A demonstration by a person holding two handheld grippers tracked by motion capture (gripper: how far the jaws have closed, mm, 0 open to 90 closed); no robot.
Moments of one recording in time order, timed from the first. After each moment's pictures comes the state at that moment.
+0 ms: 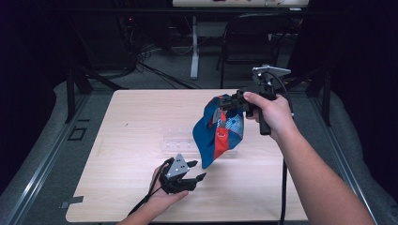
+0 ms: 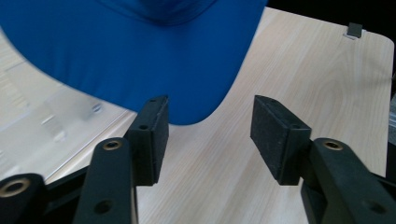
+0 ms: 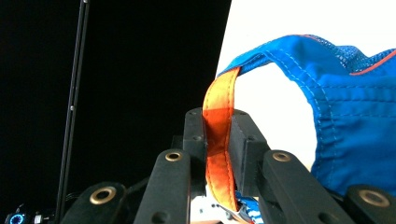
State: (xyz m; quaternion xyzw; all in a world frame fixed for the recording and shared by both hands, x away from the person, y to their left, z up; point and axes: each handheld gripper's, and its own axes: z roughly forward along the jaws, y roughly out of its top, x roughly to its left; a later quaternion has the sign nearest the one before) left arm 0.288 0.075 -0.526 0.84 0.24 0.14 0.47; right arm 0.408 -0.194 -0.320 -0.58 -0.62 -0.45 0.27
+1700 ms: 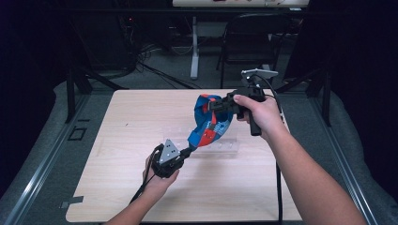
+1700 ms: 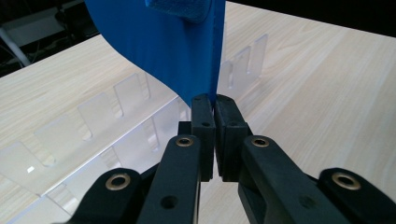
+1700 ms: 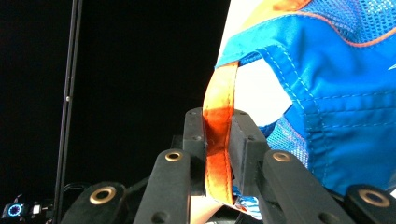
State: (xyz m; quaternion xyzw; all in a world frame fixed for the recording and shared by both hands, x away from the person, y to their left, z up) left arm 0.323 0.102 -0.514 0.81 0.28 0.21 0.47; right arm 0.418 -0.173 -0.334 -0.57 -0.64 -0.43 0.28
